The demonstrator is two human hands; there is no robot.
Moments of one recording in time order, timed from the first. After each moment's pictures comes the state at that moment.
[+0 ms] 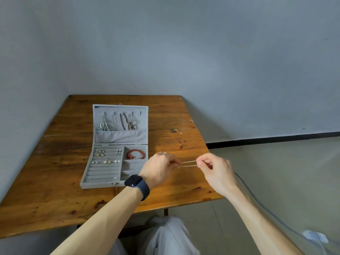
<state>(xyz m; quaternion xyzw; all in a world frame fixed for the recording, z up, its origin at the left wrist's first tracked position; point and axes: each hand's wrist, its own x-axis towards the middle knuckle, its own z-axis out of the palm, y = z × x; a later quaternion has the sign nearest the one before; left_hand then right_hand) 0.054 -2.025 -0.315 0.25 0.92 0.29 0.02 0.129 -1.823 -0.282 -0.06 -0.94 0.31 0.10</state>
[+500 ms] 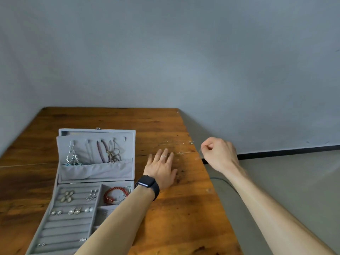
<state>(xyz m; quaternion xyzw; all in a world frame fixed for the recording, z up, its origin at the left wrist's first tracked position) -0.105 -1.959 -0.348 0.22 0.97 0.08 0.06 -0.062 -1.773 -0.249 -0.12 -0.96 0.21 0.09</state>
